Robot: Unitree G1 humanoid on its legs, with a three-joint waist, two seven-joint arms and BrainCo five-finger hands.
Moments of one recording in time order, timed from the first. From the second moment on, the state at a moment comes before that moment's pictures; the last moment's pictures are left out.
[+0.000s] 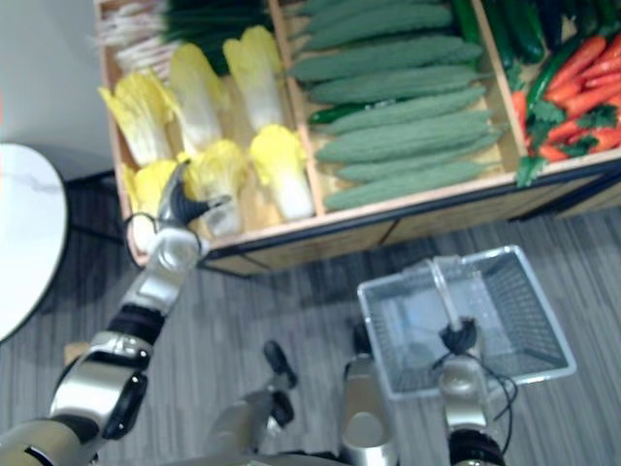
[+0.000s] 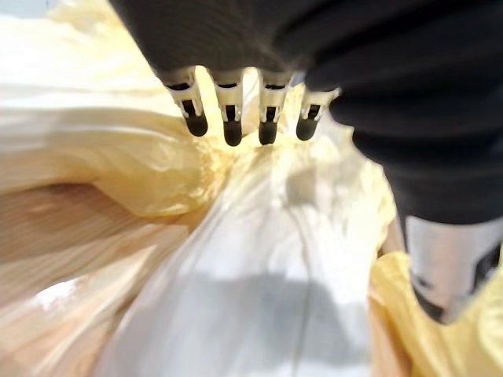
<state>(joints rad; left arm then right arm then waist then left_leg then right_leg) -0.66 0.28 -0.10 0.63 0.42 0.08 0.39 -0.04 -0.26 -0.27 0.58 -0.31 0.01 -0.30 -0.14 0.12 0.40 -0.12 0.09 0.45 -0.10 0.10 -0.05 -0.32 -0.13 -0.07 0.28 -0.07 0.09</state>
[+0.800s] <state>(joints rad) -0.82 0.36 -0.14 0.82 0.49 0.08 0.44 -0.08 -0.23 -0.18 0.57 -0.29 -0.03 -0.34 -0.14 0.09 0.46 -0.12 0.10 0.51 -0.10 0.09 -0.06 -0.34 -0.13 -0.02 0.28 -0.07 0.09</state>
